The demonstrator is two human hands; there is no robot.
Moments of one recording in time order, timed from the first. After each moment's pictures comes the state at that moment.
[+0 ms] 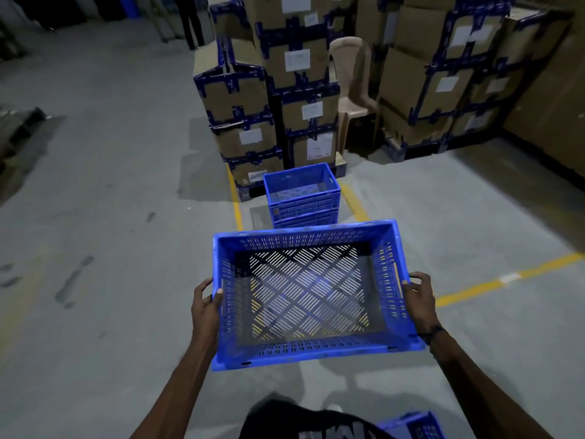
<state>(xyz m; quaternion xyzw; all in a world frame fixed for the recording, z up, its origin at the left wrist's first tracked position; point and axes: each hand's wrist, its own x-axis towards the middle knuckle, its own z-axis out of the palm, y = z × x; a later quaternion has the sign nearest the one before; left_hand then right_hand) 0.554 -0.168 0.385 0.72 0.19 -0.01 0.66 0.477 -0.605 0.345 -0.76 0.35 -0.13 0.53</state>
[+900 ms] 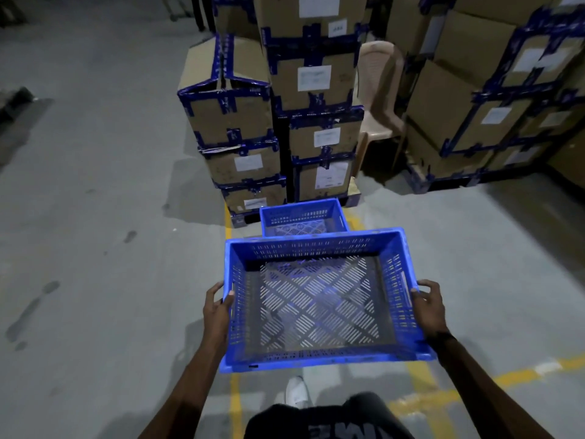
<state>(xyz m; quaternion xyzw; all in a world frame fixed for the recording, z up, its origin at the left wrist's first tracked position) 0.951 -0.307 0.364 0.69 0.26 -0.04 0.67 0.889 -0.743 0.331 -0.78 0.37 -0.09 0.49</state>
